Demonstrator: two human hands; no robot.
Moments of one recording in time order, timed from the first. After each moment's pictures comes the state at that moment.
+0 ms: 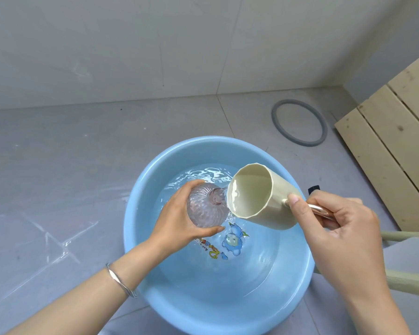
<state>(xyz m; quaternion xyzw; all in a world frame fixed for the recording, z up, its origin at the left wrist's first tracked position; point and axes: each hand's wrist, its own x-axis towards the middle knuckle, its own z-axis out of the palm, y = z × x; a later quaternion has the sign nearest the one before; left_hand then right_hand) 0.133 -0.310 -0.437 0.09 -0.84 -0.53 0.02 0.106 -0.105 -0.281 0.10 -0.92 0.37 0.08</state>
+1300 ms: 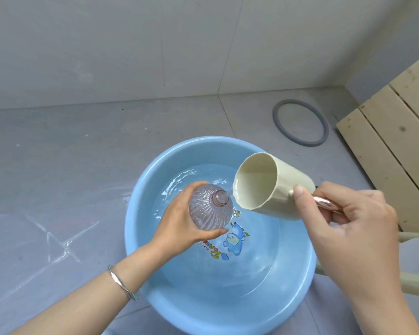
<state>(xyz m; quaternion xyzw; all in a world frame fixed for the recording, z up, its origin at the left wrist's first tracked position) 0.136 -0.307 -0.434 0.09 -0.84 -0.53 0.02 0.106 -0.115 -0.267 0.12 -0.94 0.30 0.13</state>
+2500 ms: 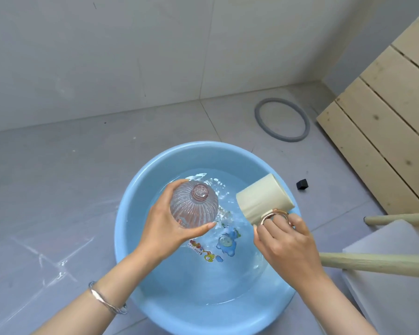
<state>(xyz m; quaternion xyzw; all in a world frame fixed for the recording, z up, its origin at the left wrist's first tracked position) 0.134 -0.310 -0.407 0.10 -0.80 -0.59 0.06 0.093 -0.071 -0.385 0.39 -0.86 -0.12 0.31</state>
